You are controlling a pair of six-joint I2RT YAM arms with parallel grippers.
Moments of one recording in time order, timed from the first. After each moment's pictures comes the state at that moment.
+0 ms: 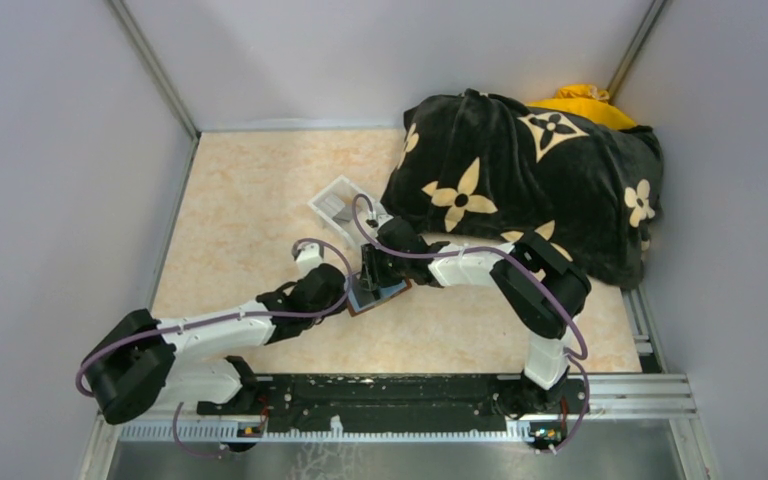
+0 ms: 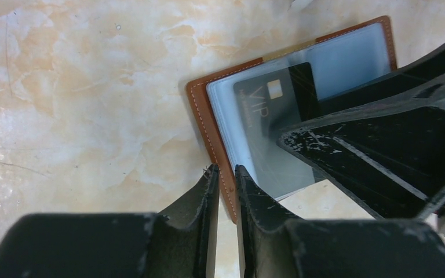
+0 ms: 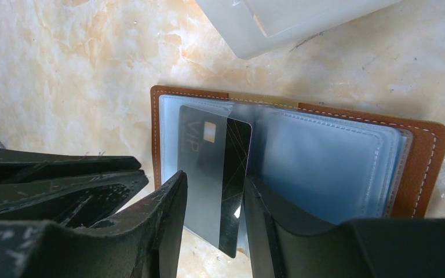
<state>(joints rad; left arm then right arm) -0.89 1.20 0.46 -0.06 -0.45 -0.96 0.84 1.81 0.98 0.06 -0.20 0.54</state>
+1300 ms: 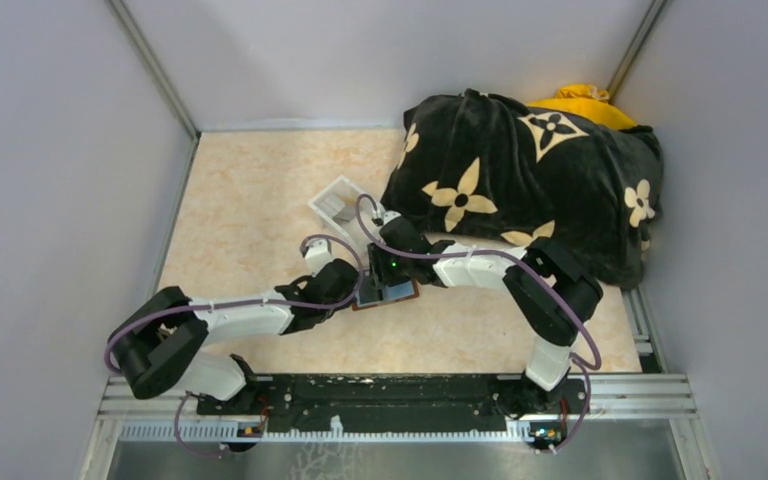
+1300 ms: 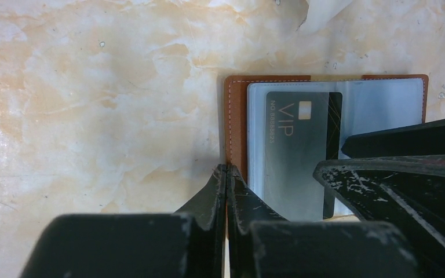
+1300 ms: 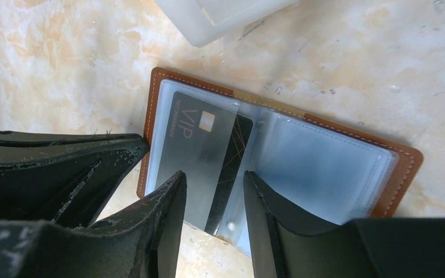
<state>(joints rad) -0.89 1.40 0.52 0.01 -0.48 -1.00 0.84 1.75 0.98 -0.05 -0.08 0.50</state>
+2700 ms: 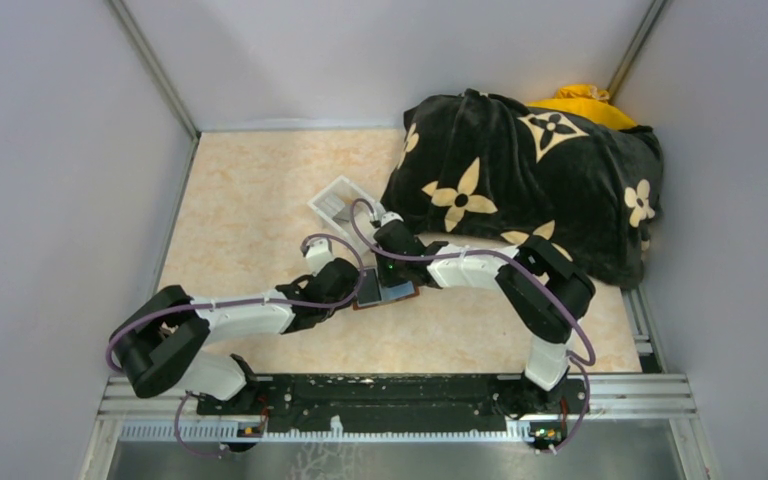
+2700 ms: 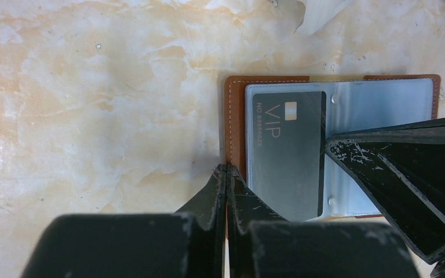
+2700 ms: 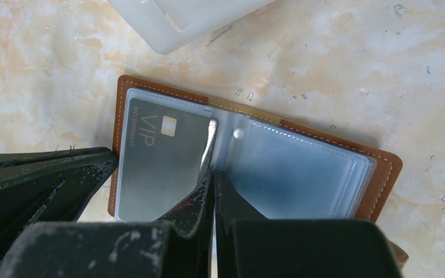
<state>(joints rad) -0.89 1.41 0.53 0.01 -0.48 -1.00 0.87 1.78 1.00 -0.08 0.05 0.48</state>
